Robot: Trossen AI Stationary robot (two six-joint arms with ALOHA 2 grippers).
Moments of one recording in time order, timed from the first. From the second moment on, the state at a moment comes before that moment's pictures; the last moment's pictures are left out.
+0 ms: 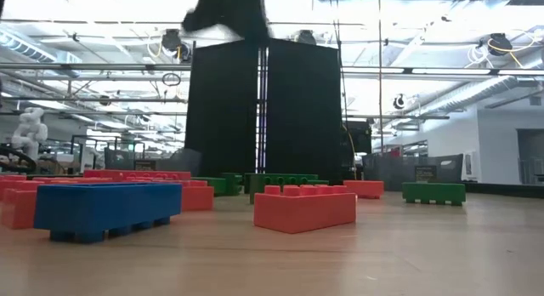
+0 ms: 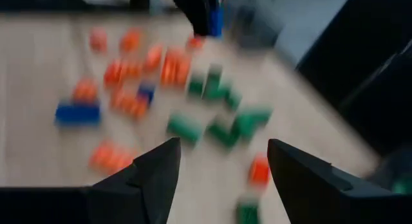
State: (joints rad) left arm -0.23 1.66 1.51 -0.77 -0.31 -0.80; right arm 0.89 1.66 1.50 -1.33 1.05 1.25
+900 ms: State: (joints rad) left arm -0.23 1.44 1.51 0.19 -0.14 -0.59; right arm 0.65 1.66 2.07 -0.62 1.11 -0.54
